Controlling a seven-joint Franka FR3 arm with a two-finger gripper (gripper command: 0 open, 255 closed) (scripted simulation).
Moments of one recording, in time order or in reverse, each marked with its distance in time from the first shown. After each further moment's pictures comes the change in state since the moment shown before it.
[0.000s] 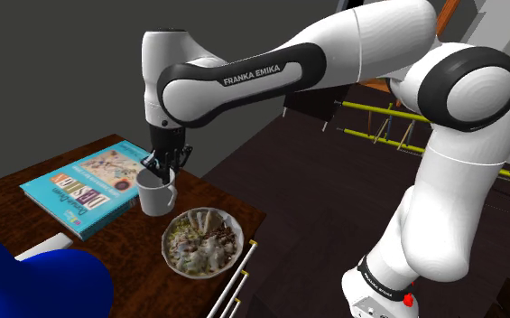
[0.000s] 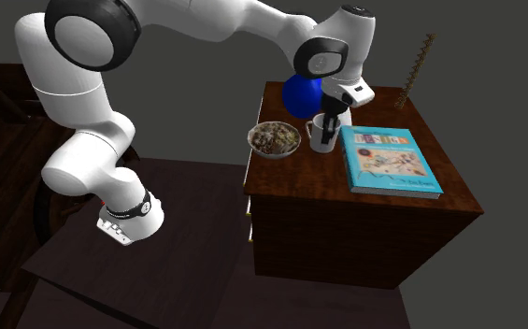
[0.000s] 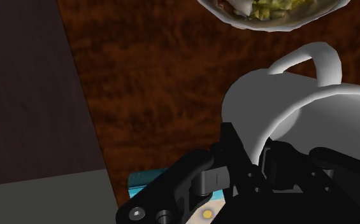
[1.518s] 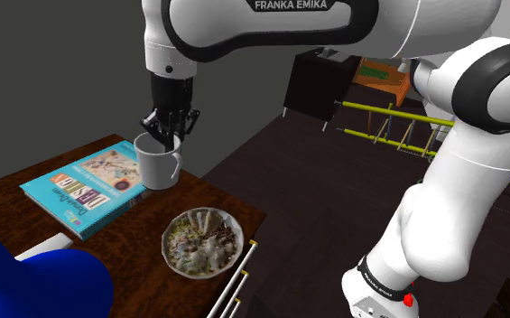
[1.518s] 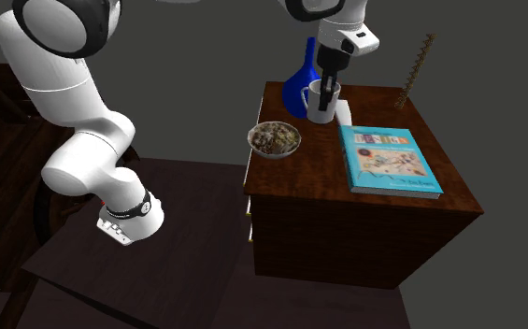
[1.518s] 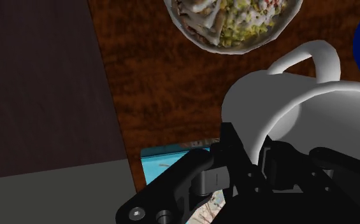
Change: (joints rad) arm -0.001 -0.116 0.013 0.137 0.037 -0.247 0.007
